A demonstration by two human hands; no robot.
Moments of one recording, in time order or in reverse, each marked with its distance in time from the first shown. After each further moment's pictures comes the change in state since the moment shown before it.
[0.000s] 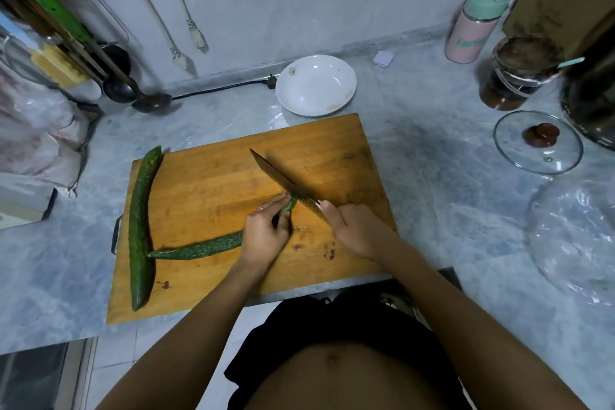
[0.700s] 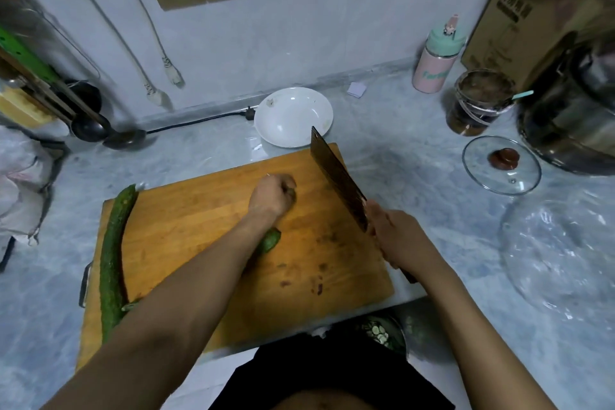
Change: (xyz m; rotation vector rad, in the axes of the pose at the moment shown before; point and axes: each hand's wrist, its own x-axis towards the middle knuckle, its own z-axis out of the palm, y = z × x) left_hand 0.131 0.046 0.008 0.130 -0.231 -0.056; right_hand -0.025 0.023 -0.059 0.272 0.331 0.242
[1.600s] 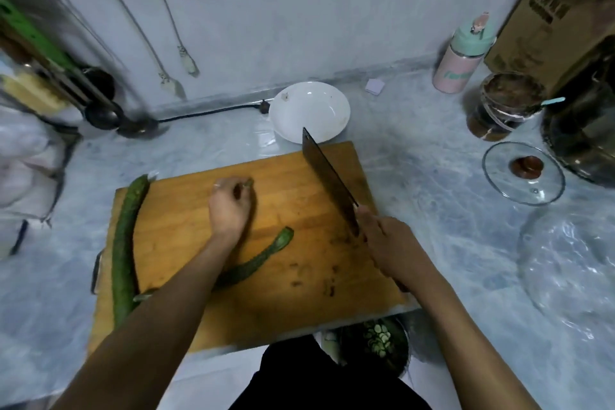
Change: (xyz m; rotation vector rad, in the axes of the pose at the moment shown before) left_hand -0.015 -0.081 -0.026 -0.133 0.462 -0.065; right_hand 0.003 -0.019 0.023 -0.035 -0.030 -0.057
